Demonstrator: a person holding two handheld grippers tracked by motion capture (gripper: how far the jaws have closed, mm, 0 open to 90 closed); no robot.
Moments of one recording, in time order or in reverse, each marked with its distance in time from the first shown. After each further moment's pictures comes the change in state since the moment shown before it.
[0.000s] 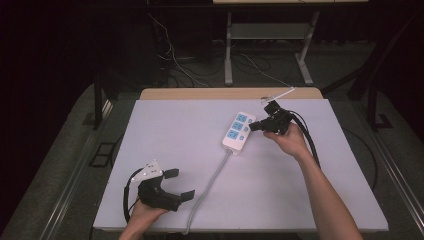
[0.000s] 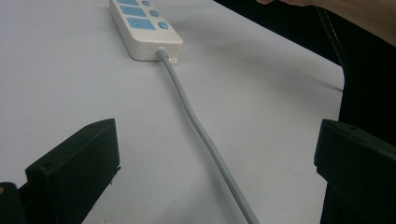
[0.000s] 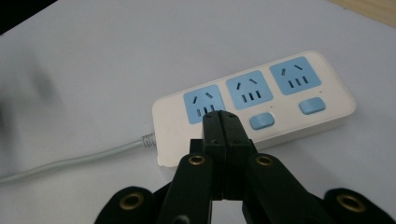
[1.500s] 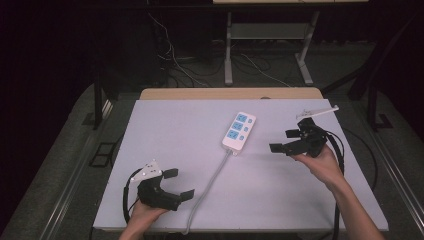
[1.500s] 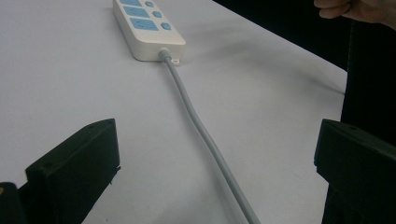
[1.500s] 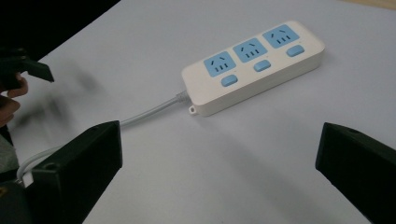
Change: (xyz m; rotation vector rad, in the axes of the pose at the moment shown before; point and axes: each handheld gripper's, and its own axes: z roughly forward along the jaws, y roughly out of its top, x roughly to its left) left arm 0.001 0.000 0.000 -0.003 0.008 -0.007; right arm 0.031 -0.068 -0.079 -0.124 -0.009 0.116
